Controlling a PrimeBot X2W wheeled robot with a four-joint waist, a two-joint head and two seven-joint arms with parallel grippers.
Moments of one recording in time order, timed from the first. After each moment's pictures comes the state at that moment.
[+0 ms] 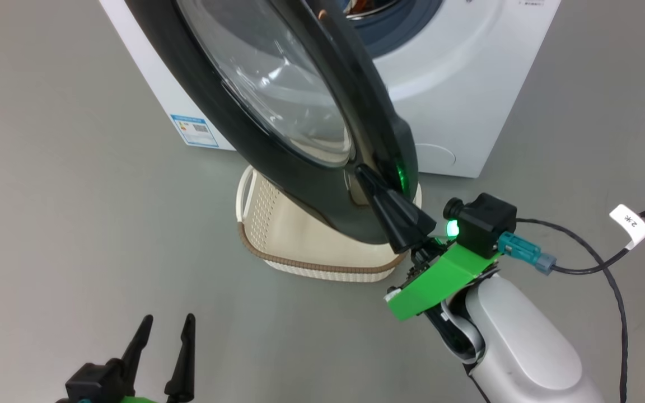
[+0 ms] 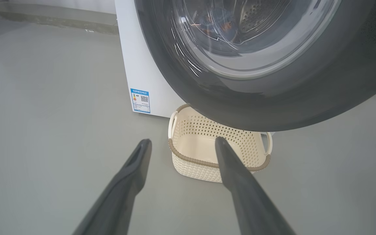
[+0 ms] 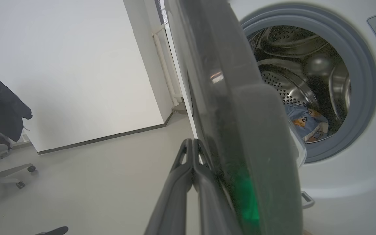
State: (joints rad) left arm 0.00 0.09 -0.14 0.20 -0.33 -0.13 -0.25; right arm -0.51 -0.07 0.45 0.29 0.41 0.13 -0.26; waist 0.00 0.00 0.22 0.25
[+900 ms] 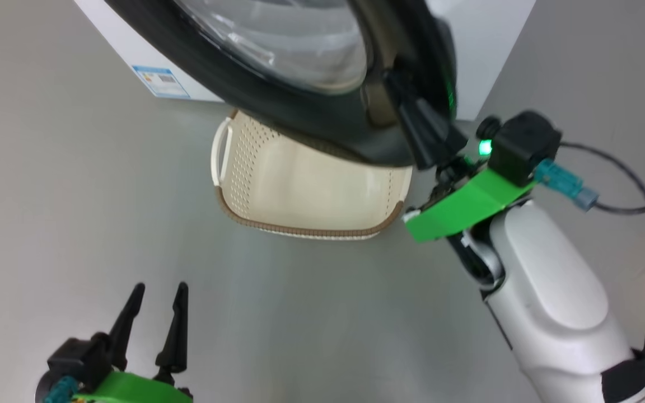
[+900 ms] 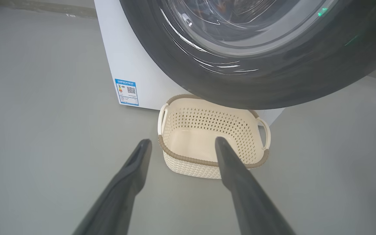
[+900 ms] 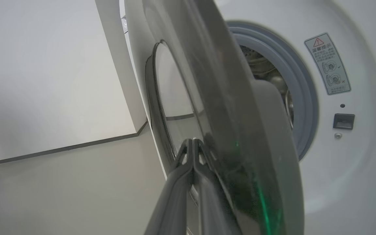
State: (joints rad) left arm -0.06 0.12 -0.15 0.15 -0.38 -0.13 -0.25; right arm -0.69 -0.07 0.34 0.29 0.30 0.13 -0.26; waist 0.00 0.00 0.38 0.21
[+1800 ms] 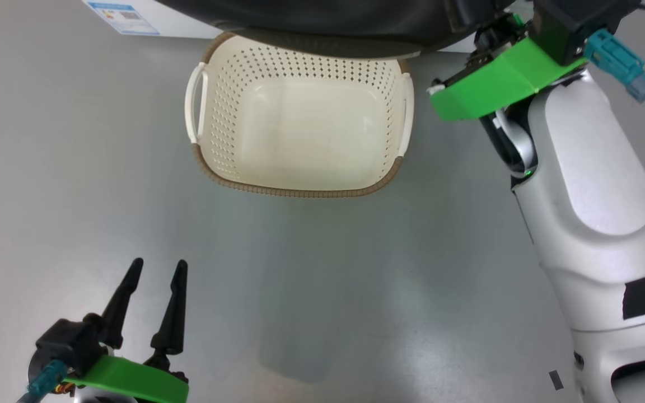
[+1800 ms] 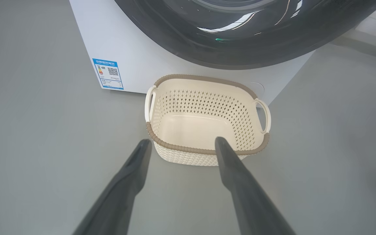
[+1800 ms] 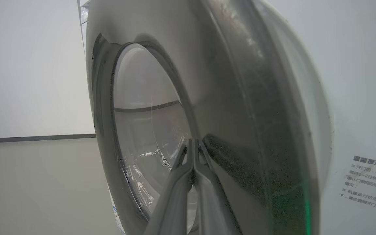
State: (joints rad) left arm -0.11 0.16 -0.18 0.11 -0.42 -0.13 -0.25; right arm -0.99 -0.07 0.25 0.35 0.11 0.13 -0.26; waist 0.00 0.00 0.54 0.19
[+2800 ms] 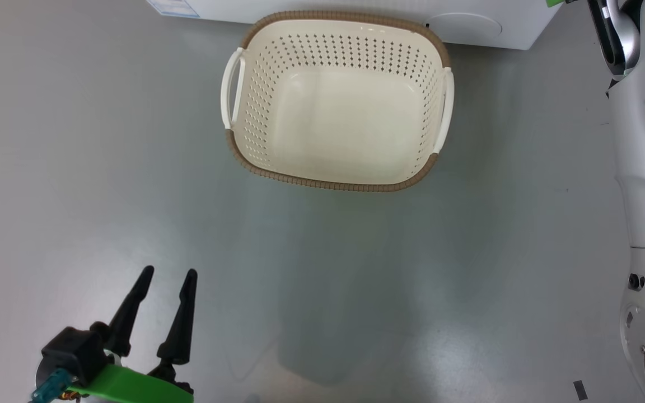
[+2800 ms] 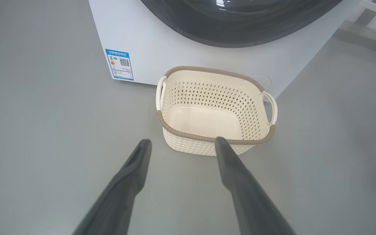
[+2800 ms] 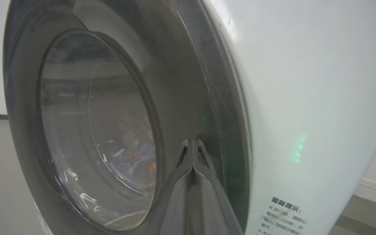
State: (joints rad) left arm -0.08 0.18 -0.21 0.09 -0.44 -0.13 -0.26; right arm -1.22 -0.15 0.03 0.56 -0.14 0.14 -0.27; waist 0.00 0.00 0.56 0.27
